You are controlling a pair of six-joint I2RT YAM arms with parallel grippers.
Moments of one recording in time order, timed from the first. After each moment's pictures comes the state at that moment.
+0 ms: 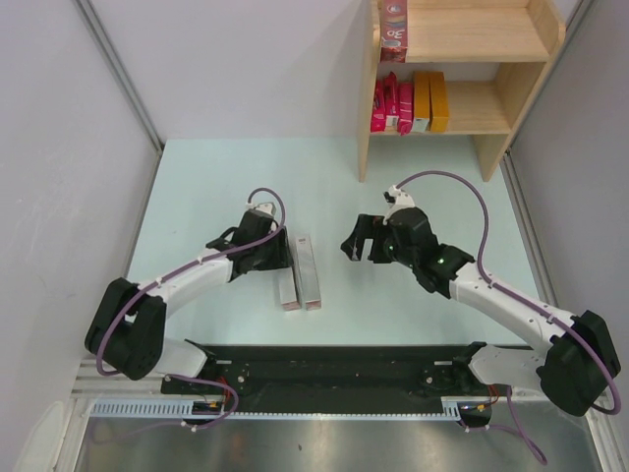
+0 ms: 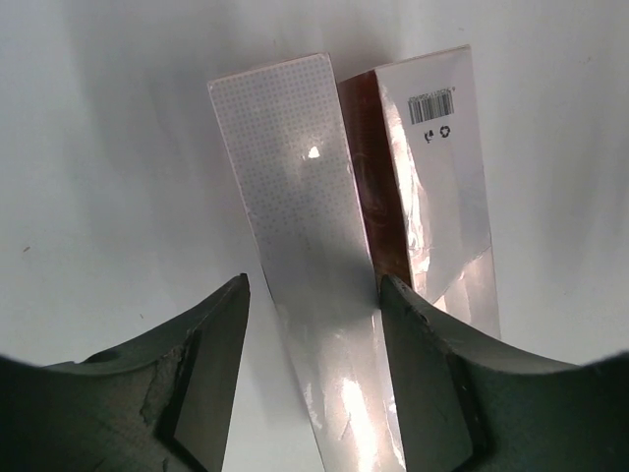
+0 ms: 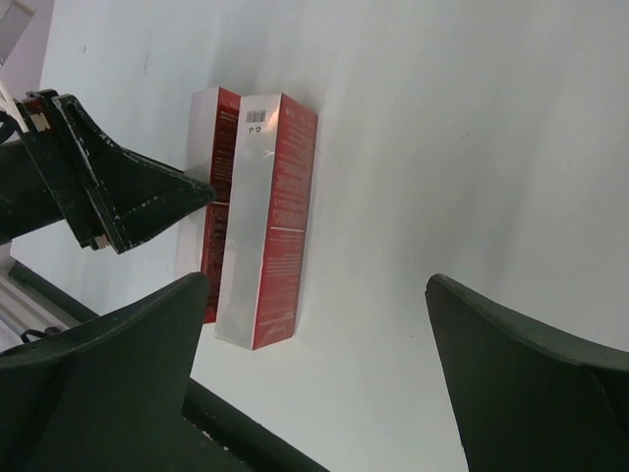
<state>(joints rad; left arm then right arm) -0.50 1.38 0.77 -0.27 -0.03 -0.52 0.68 1.18 0.83 -0.17 0.02 0.62</state>
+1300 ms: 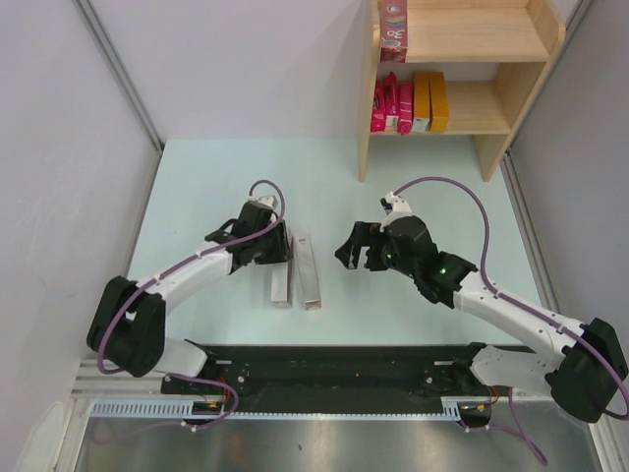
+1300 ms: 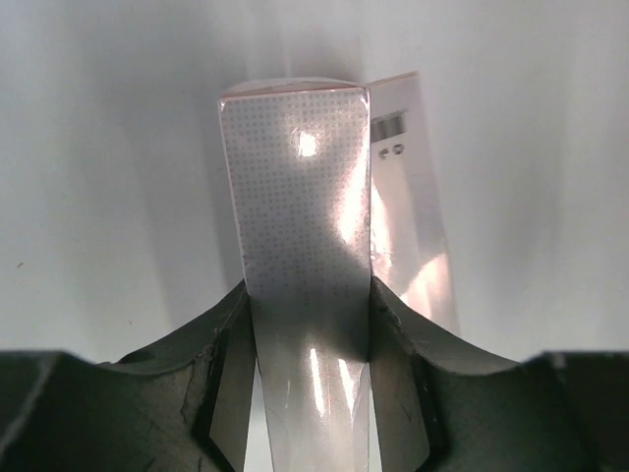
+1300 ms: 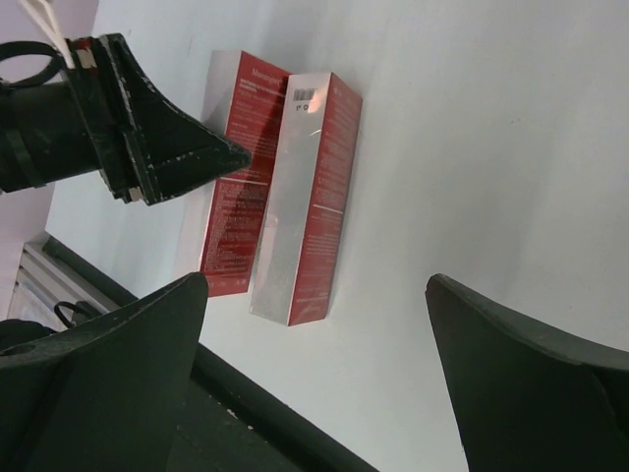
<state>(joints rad) -0.49 1.42 0.84 -0.33 0.02 -0.51 0.76 1.12 0.81 -0.16 0.04 0.65</state>
